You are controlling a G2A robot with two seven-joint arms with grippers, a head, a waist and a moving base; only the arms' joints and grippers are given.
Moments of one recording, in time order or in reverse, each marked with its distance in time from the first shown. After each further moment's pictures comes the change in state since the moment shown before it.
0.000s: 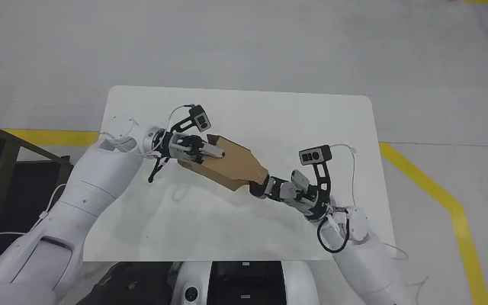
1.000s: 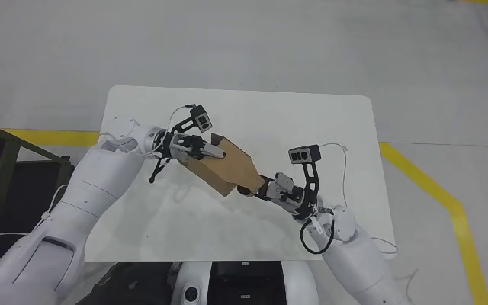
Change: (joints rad) left arm 0.007 -0.008 -0.007 -0.007 0.003 0.003 0.000; right arm 0.052 -0.023 -0.082 0.031 -0.072 -0.066 -0.084
